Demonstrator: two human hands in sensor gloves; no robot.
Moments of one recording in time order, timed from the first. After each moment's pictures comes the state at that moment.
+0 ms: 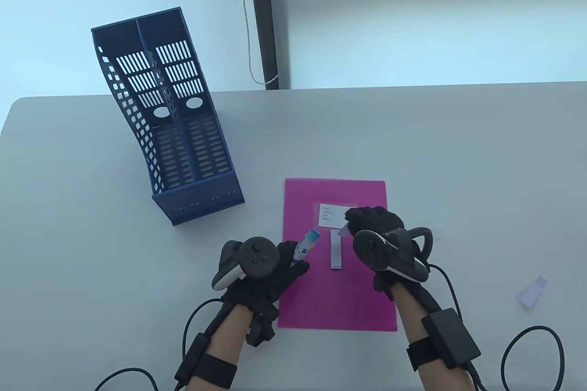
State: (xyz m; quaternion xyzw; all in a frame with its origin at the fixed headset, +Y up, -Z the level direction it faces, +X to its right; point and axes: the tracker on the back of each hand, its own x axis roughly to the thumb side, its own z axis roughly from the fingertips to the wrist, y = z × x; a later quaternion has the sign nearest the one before) left_hand -0.120 -0.762 -0.227 -0.22 -0.25 0.29 0.90; right_hand 0.115 -0.705 -0.241 0.13 -0.11 0.98 0.05
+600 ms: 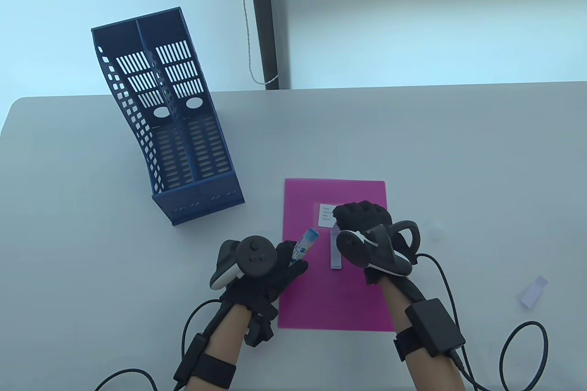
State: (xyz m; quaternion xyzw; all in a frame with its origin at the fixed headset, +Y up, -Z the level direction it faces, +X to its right) left_hand -0.121 -0.762 -0.227 -0.22 -0.25 0.30 0.89; right_hand 0.099 -0.710 -0.246 0.16 -0.12 0.98 -0.01
